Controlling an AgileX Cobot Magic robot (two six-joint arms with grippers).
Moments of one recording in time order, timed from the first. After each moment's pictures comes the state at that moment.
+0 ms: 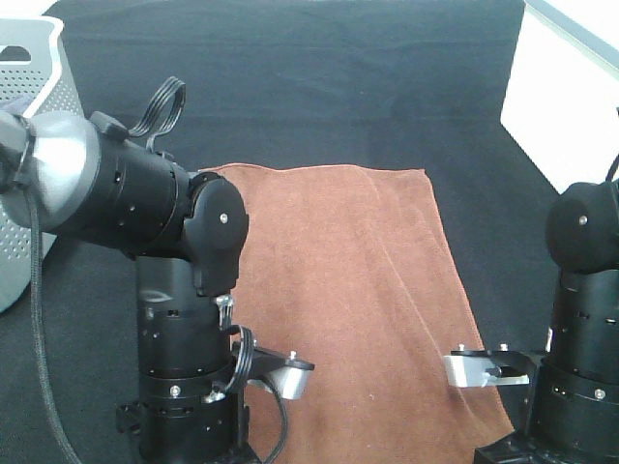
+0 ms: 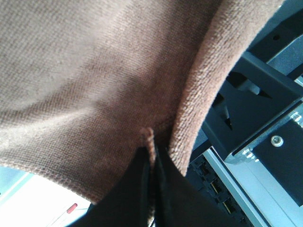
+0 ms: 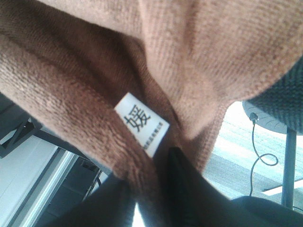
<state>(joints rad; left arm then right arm) -0.80 2.03 -1.06 -0.53 1.20 0.25 0.39 1.84 -0.61 0.37 1.01 -0.28</state>
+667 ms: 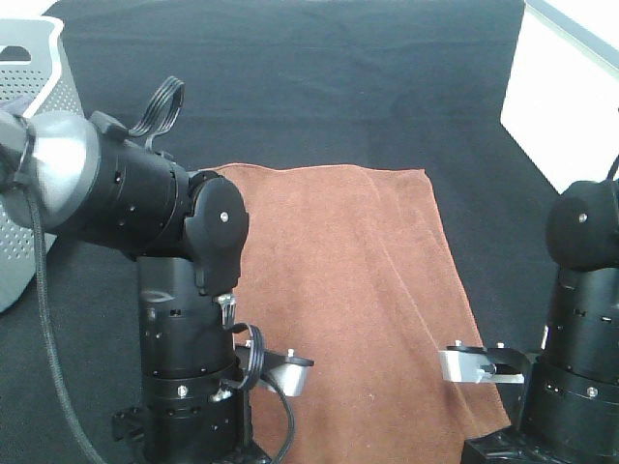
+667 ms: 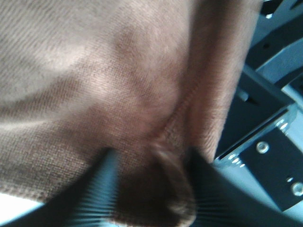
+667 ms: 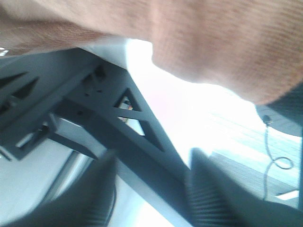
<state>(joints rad) -0.80 2.03 -1.06 -0.56 1.20 0.17 0.39 1.84 -0.61 0.43 1.01 -0.28</state>
